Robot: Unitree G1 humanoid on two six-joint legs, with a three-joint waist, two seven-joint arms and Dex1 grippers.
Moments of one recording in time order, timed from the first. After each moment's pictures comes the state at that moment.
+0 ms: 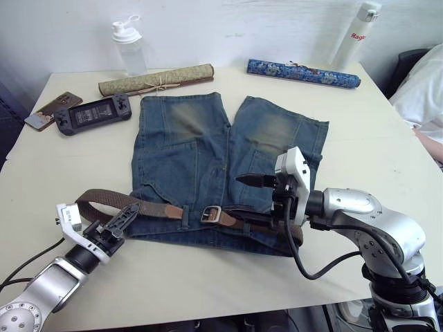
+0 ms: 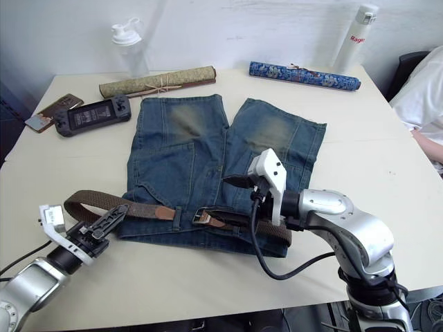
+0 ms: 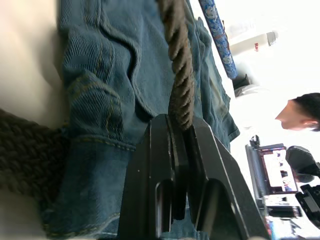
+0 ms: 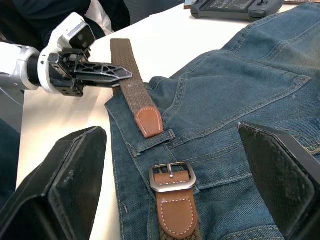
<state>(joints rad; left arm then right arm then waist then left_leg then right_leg) 0.31 0.60 0.48 -0.41 -1.70 0.73 0.06 -0.42 -0.51 0.02 -0.59 0.70 0.95 0.74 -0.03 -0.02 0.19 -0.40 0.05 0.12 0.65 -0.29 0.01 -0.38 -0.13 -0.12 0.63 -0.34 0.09</state>
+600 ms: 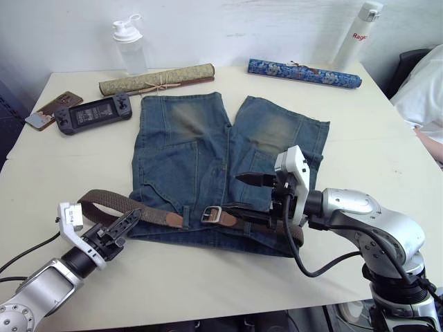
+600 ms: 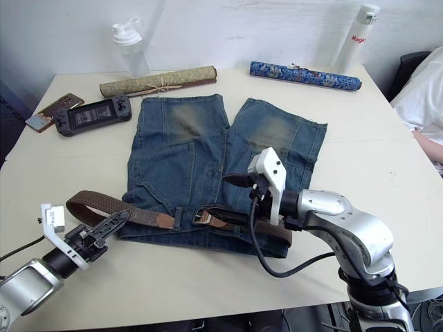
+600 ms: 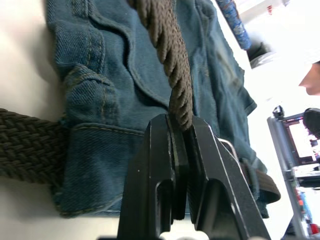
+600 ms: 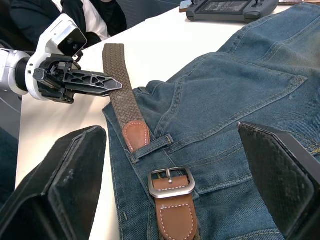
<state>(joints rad) 0.34 0.64 0.48 -0.50 -1.60 0.76 0.00 -0.42 -0.51 0.02 -0.59 0.76 0.94 0.68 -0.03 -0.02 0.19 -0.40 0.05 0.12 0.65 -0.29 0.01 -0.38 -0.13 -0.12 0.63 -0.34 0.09</state>
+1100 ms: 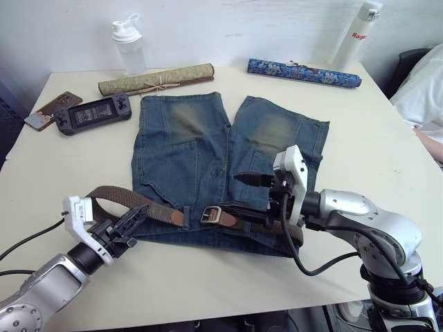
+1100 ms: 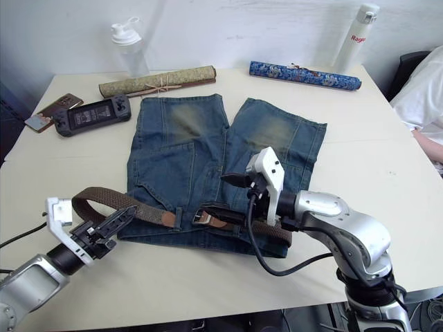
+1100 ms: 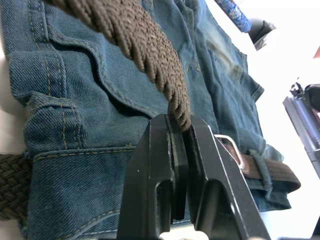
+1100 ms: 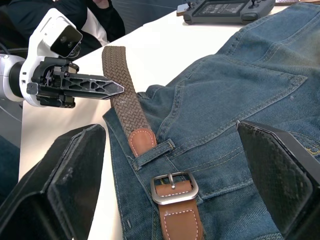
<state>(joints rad) 0.33 0.63 0.45 -0.61 -1.45 0.74 0.00 -0.42 -0.49 0.03 -0.59 0.81 0.94 0.61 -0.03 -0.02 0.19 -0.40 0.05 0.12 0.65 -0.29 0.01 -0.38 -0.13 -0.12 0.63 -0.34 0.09</state>
